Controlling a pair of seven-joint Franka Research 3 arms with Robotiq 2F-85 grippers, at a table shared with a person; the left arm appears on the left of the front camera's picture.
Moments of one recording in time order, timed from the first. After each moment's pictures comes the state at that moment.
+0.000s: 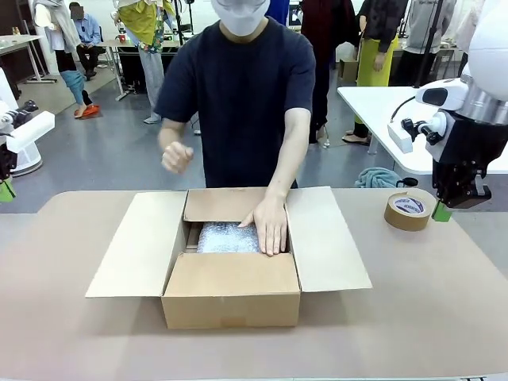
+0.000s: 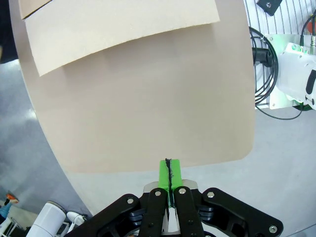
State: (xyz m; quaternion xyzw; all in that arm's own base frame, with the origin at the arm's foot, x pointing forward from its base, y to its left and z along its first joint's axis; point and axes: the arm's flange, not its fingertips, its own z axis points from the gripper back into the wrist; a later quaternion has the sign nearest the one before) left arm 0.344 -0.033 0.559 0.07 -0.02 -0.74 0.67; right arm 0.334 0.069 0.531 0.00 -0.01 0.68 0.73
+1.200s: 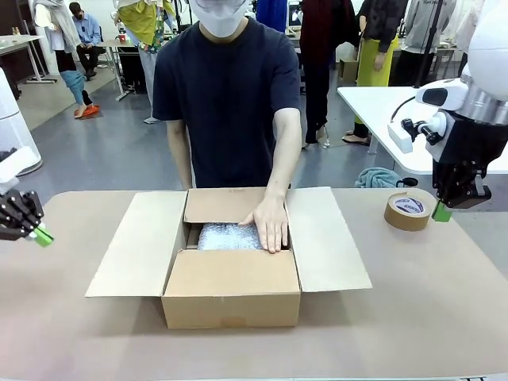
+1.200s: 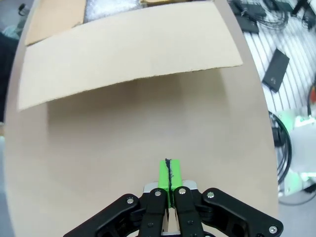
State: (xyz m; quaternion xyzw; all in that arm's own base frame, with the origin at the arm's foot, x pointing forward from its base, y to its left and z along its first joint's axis) left arm 0.391 0.057 0.409 -0.21 -0.20 -0.69 0.66; right arm 0.334 0.068 0.530 0.00 -0.01 0.68 0.73
